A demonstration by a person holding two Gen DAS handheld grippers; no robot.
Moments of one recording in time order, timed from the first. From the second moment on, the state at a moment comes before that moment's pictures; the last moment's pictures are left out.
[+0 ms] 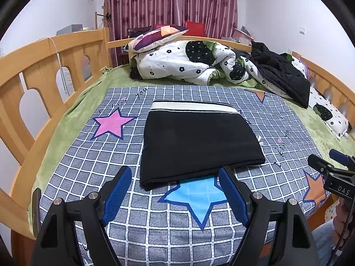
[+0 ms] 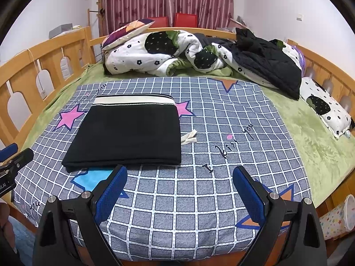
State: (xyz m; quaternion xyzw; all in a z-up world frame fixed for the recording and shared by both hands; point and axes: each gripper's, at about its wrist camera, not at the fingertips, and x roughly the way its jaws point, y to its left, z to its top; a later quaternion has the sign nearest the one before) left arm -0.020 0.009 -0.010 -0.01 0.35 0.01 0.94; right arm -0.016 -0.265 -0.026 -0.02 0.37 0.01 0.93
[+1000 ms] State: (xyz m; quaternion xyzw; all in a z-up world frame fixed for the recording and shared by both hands) left arm -0.025 0.013 -0.004 -0.01 0.35 0.01 0.94; right arm -0.016 -0.264 -0.025 -0.02 0.37 0.01 0.93
